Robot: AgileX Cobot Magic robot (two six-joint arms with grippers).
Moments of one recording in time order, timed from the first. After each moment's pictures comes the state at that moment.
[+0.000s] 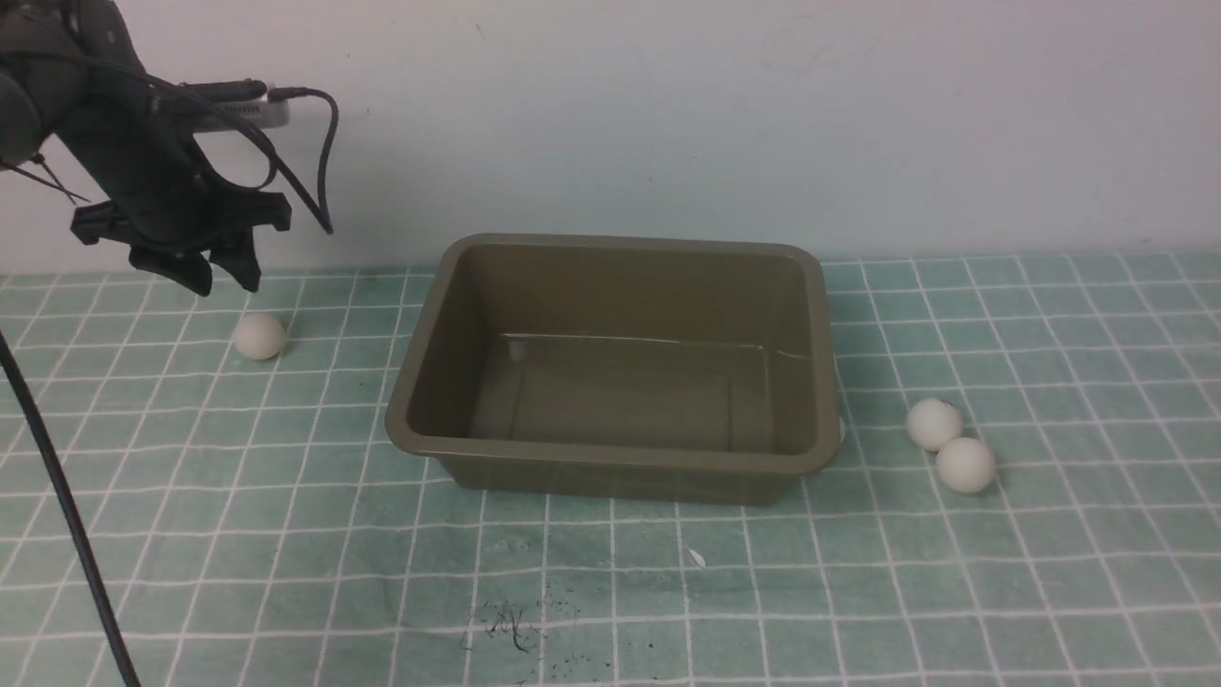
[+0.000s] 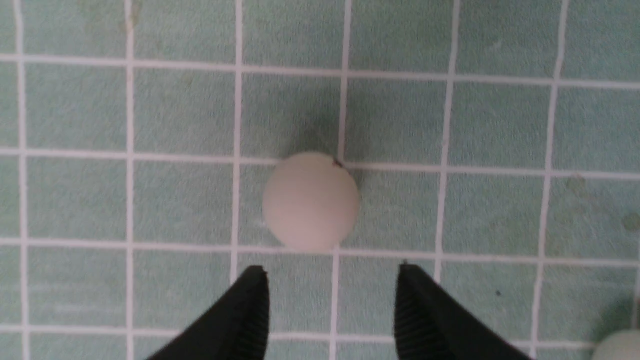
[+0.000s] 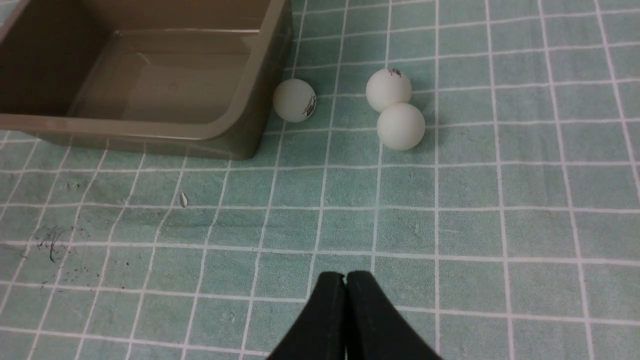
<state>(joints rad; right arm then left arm) 0.04 0.58 -0.62 0.29 0.92 -0.01 0.10 2.29 -2.10 -0.08 1.13 0.03</state>
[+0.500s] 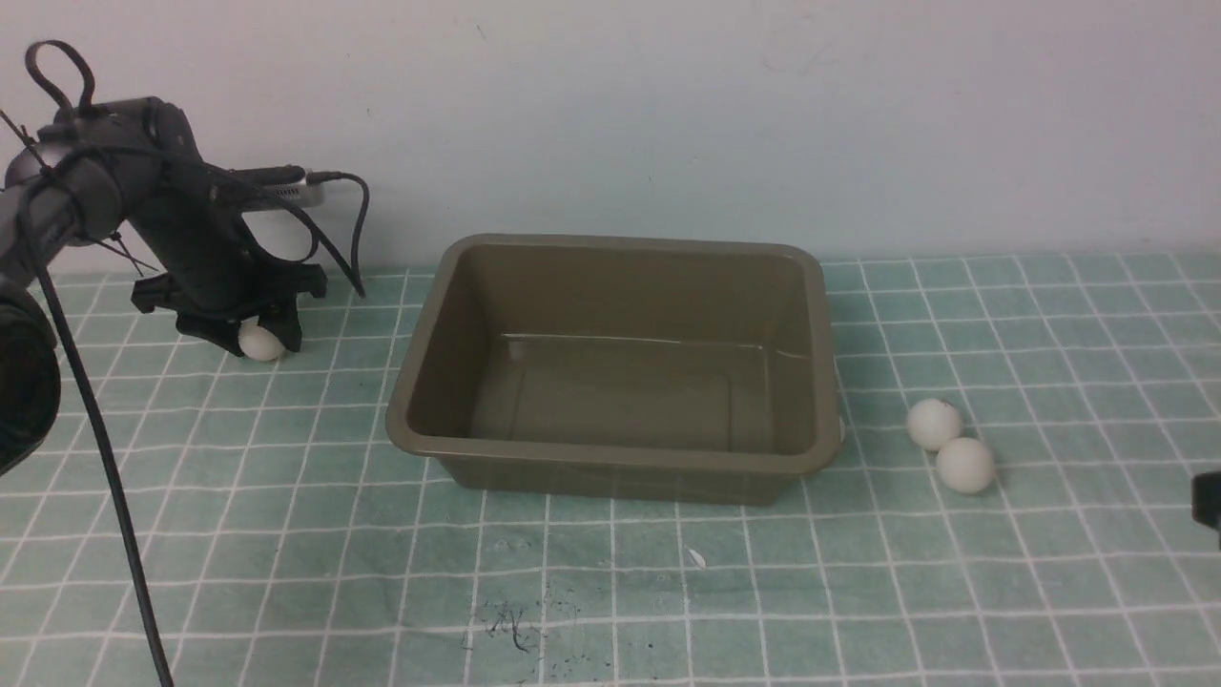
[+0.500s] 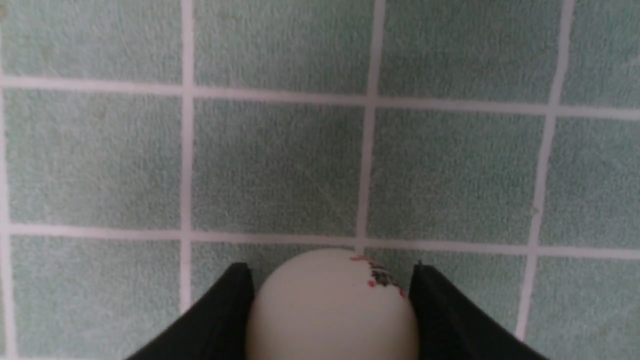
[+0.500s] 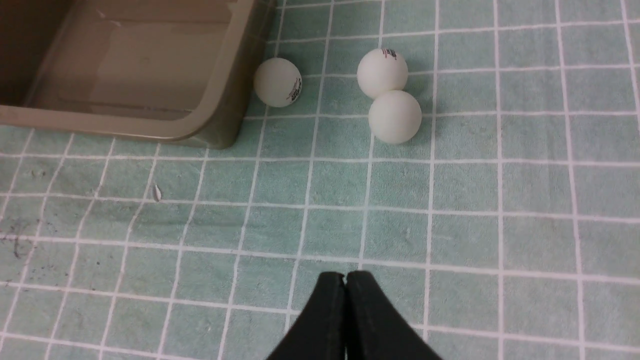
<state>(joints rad) 0.04 0.86 -0.73 0.29 0.89 -0.08 0.10 2.45 -2.13 -0.09 1.08 0.03</state>
